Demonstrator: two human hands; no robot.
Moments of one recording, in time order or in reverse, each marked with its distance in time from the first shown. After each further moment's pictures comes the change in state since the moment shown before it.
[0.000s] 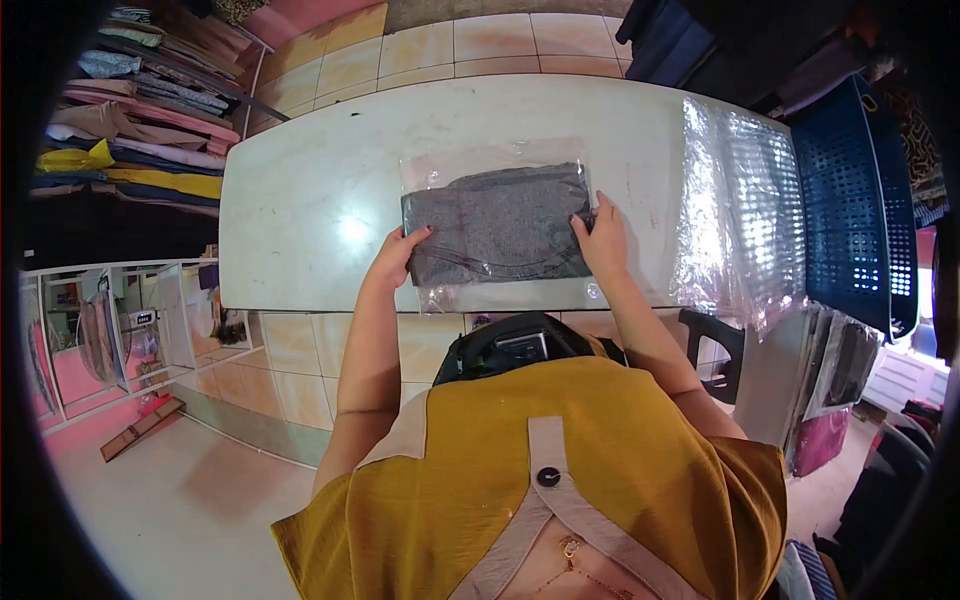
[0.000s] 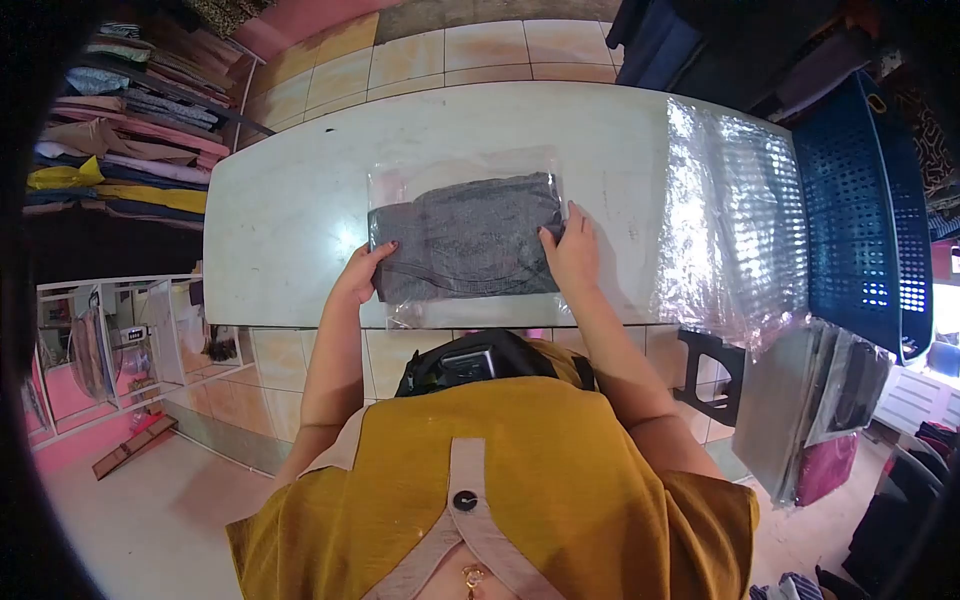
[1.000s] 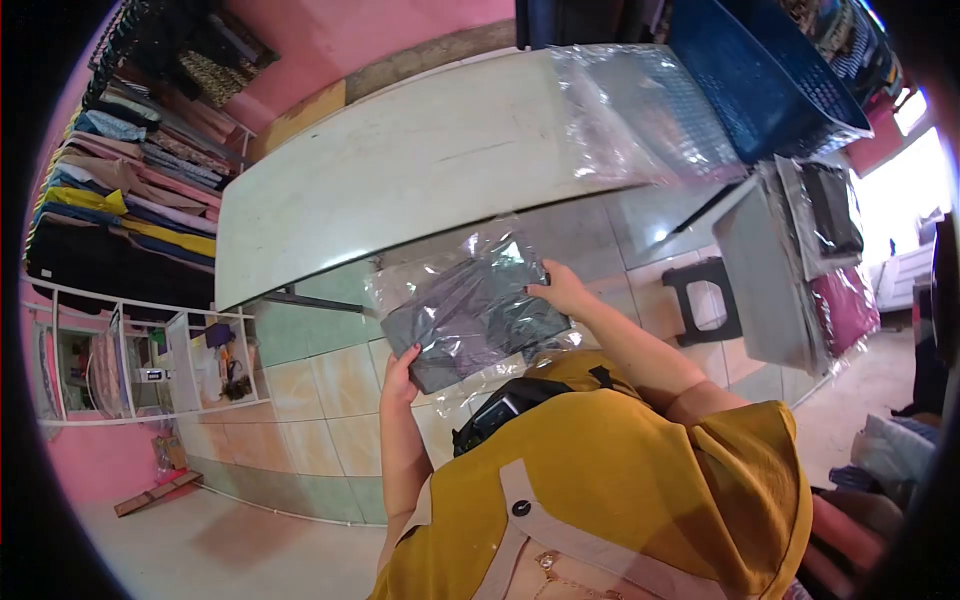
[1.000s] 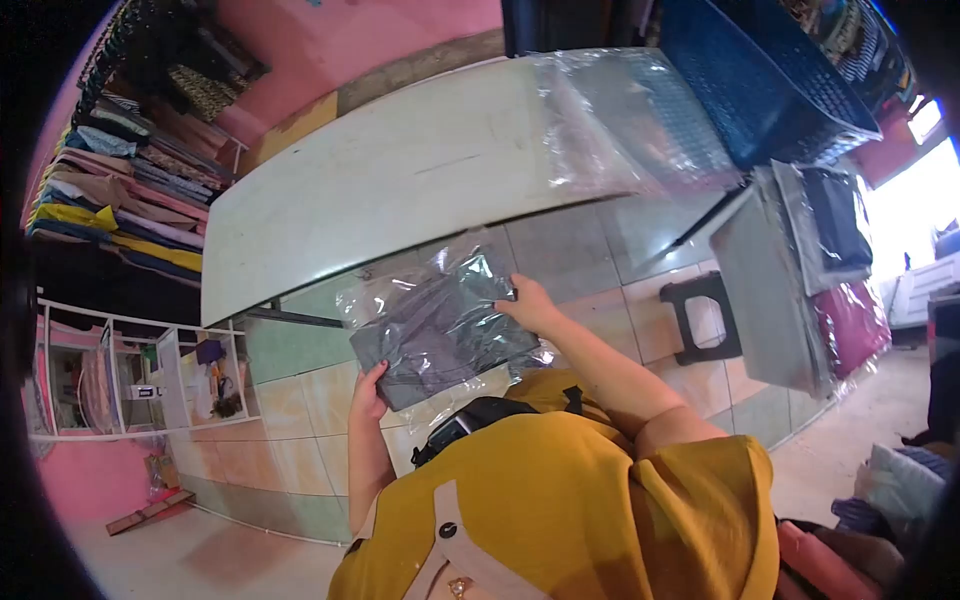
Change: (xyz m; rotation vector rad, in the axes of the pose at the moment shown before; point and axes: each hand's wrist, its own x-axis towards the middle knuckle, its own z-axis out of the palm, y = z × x) left_hand -0.241 -0.233 0.033 -0.376 -0.058 0.148; right_hand -0.234 0.090 -0.056 0.443 -0.410 0.135
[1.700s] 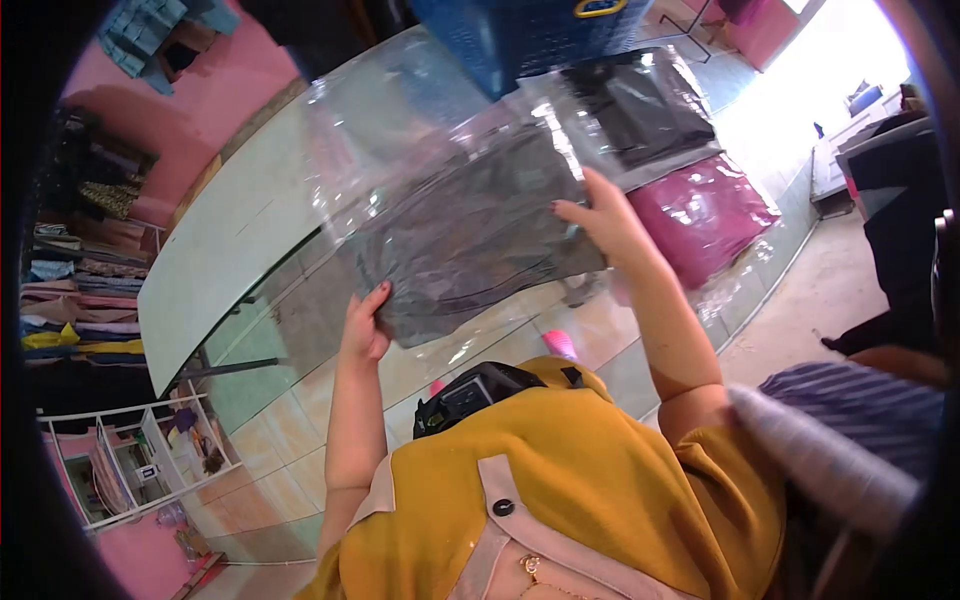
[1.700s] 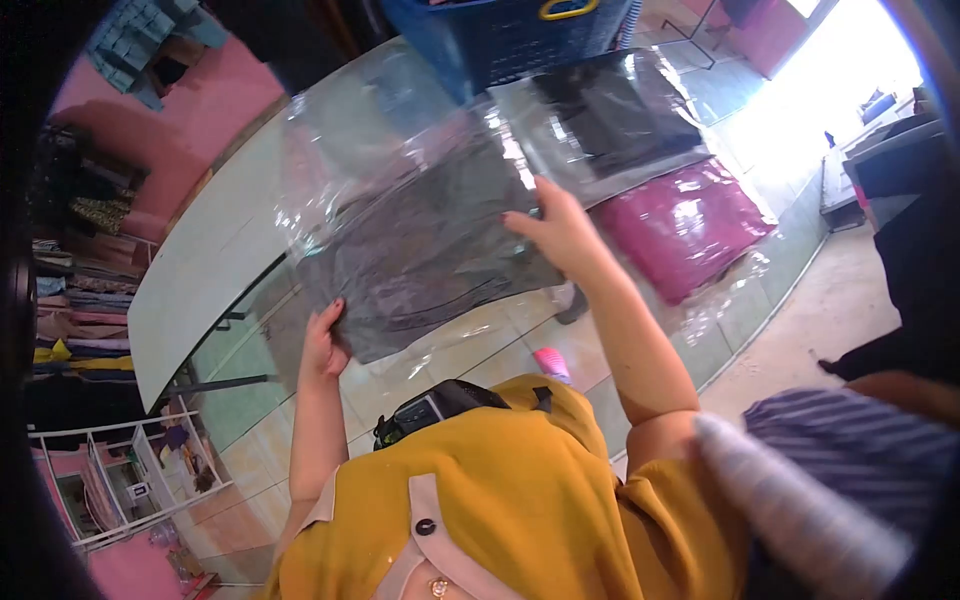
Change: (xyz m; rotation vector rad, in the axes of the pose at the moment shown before) left_hand -0.069 -0.106 0.391 0.079 -0.468 -0.042; right_hand -0.226 0.036 -0.406 0.189 0.460 -0.165
